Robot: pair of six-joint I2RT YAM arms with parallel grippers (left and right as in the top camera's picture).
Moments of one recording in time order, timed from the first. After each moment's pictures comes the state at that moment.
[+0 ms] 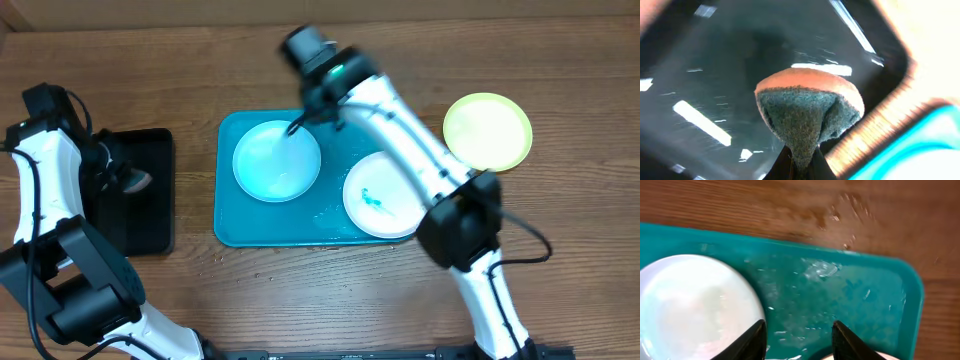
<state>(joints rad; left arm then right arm) 0.47 1.87 1.50 -0.99 0.15 -0.42 0.57 2.36 2.35 -1.23 0.14 0.40</state>
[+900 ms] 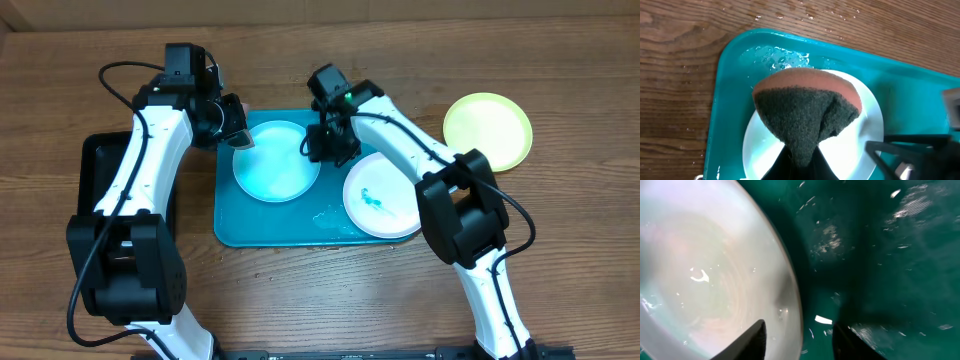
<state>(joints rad) -0.02 1.87 1.50 -0.80 0.22 -0.32 0.56 2.36 1.93 -0.93 -0.25 0.43</state>
